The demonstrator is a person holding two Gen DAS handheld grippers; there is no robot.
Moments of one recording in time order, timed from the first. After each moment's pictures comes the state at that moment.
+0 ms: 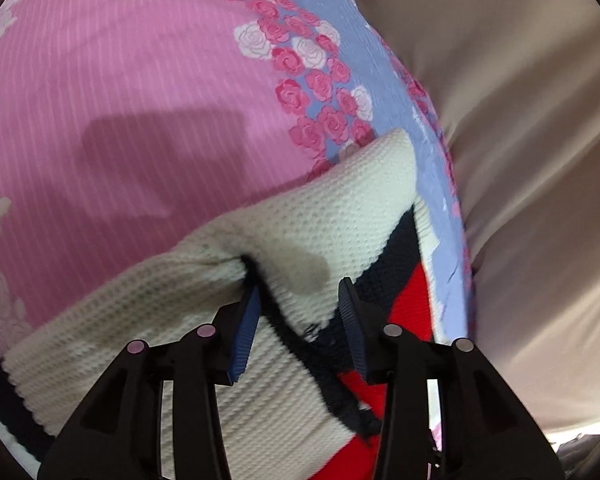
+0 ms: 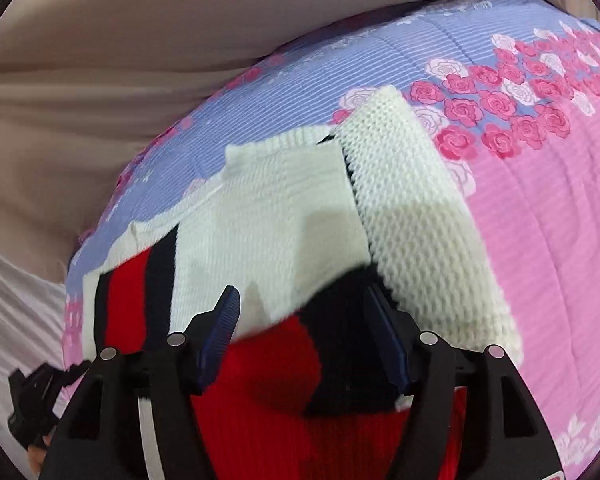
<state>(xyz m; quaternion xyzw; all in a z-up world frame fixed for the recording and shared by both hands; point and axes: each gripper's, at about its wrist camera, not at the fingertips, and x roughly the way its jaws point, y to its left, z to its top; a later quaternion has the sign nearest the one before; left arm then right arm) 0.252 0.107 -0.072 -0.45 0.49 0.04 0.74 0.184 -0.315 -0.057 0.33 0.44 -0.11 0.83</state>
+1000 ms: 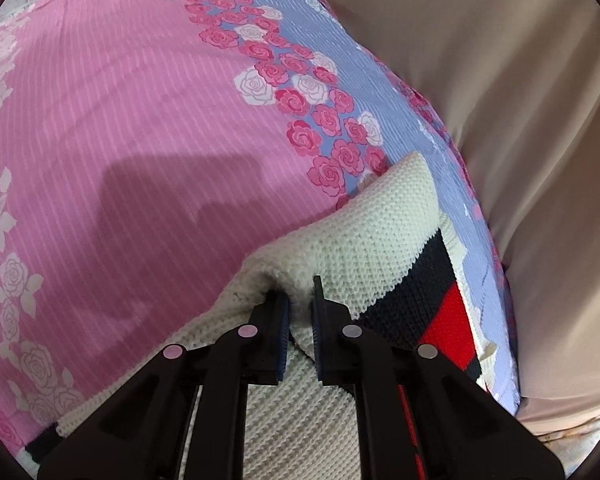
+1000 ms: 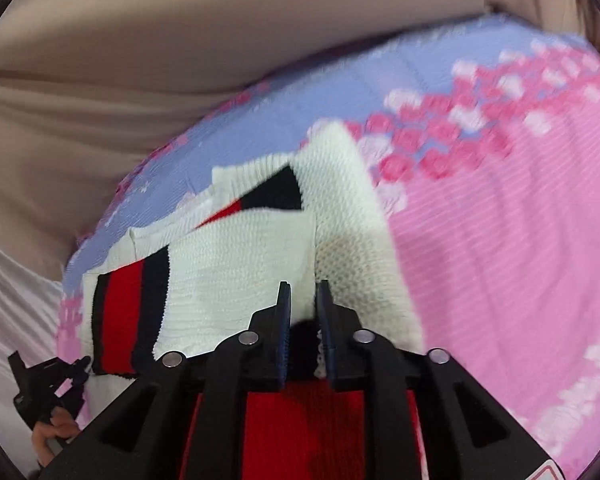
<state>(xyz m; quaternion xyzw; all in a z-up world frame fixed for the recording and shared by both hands) 0.253 0.117 -0.074 -0.36 0.47 0.05 0.80 0.113 -0.329 -0.002 0.28 0.40 -0.13 0.86</state>
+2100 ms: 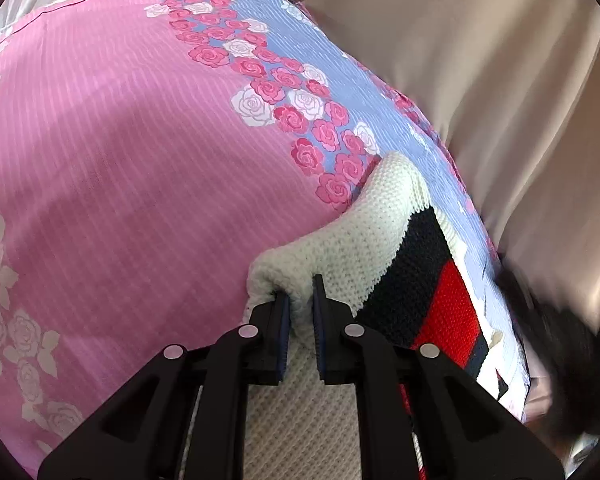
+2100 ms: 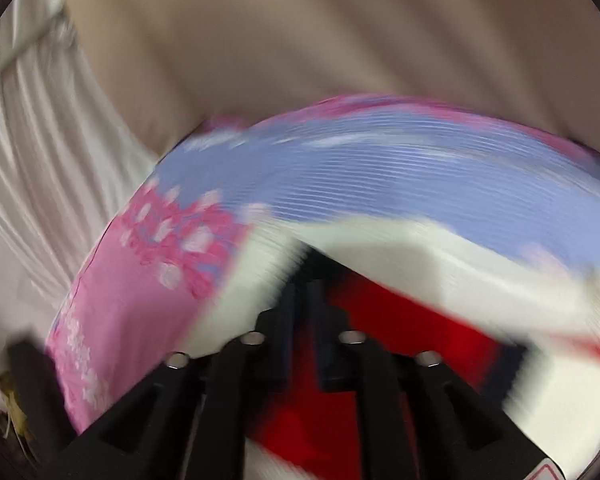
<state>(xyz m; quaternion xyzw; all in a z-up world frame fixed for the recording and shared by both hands) 0.250 0.129 -0.077 -0.33 0.46 0.02 0.82 0.290 -0.106 -0.002 0.11 0.43 0.09 0.89</state>
